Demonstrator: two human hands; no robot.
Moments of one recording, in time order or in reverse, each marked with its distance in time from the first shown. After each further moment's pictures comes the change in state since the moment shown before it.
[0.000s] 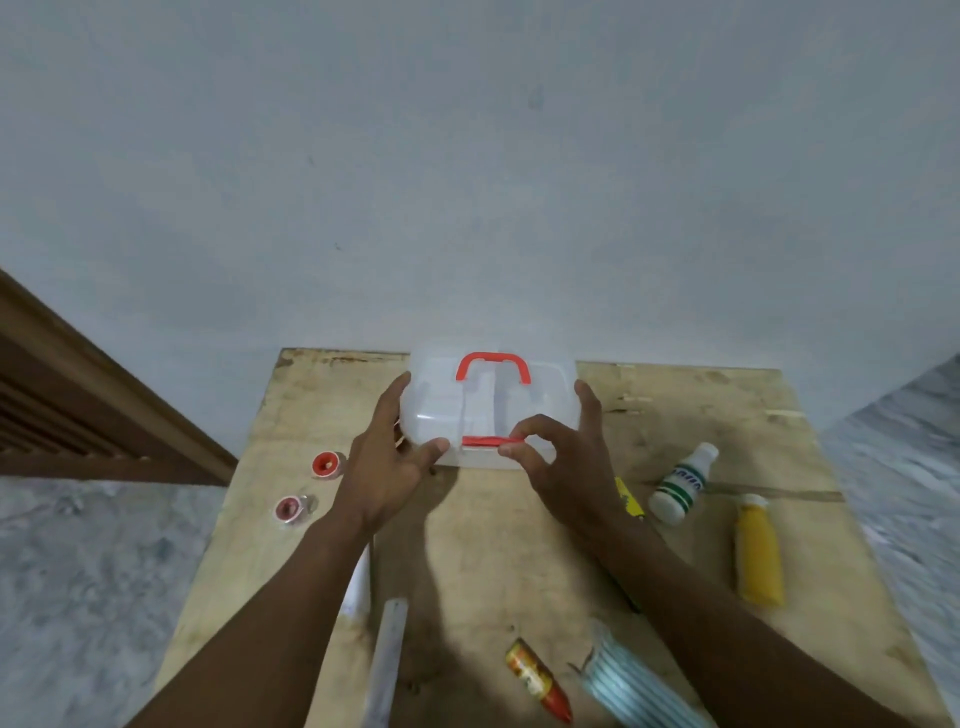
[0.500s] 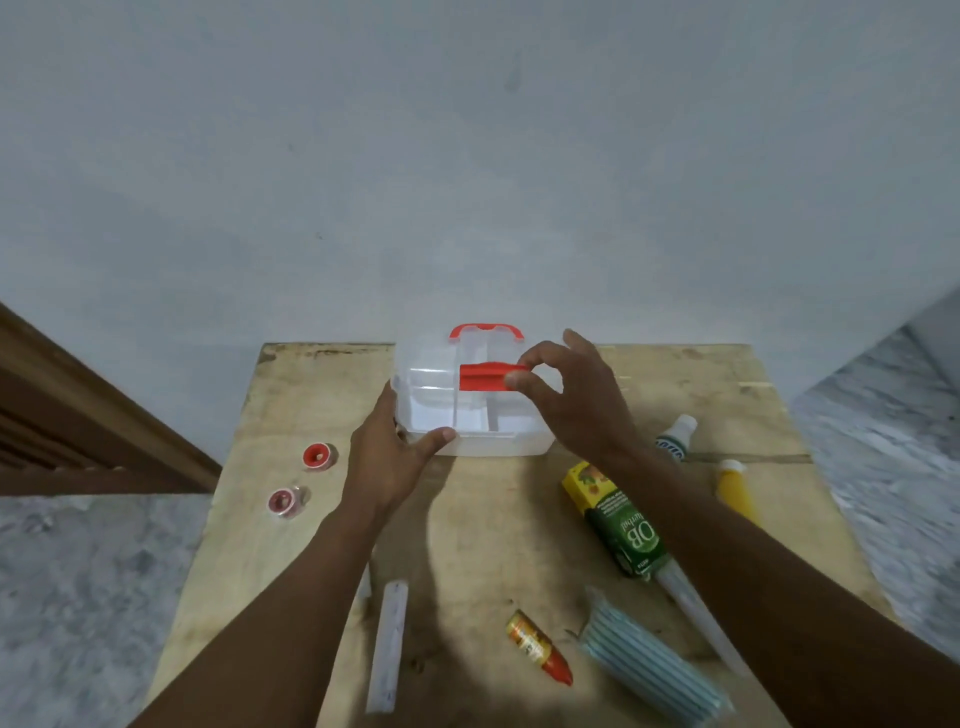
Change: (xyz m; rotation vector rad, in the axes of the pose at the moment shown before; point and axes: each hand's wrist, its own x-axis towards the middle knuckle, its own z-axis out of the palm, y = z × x) left_hand -0.011 0.007 0.009 0.024 0.036 0.035; right_hand 0.026 -0.028 -0.038 -0.066 -0.073 -0.004
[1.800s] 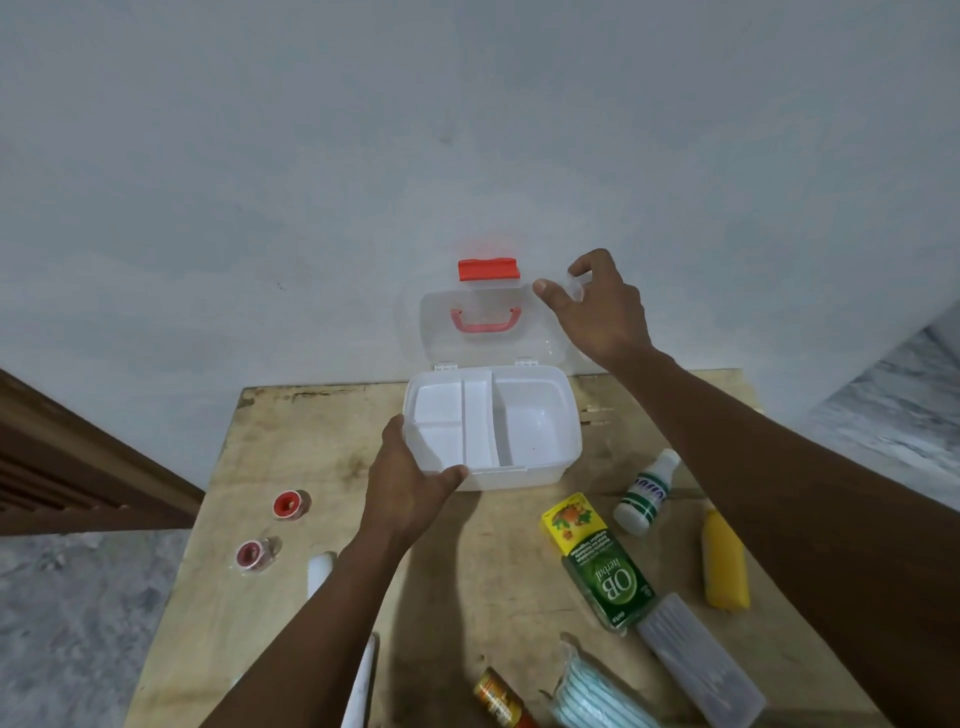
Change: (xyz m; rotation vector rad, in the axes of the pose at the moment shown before) left_hand 0.015 0.035 0.048 0.145 -0.025 -0.143; right_hand 0.108 0.024 -0.080 0.081 0.174 0.189
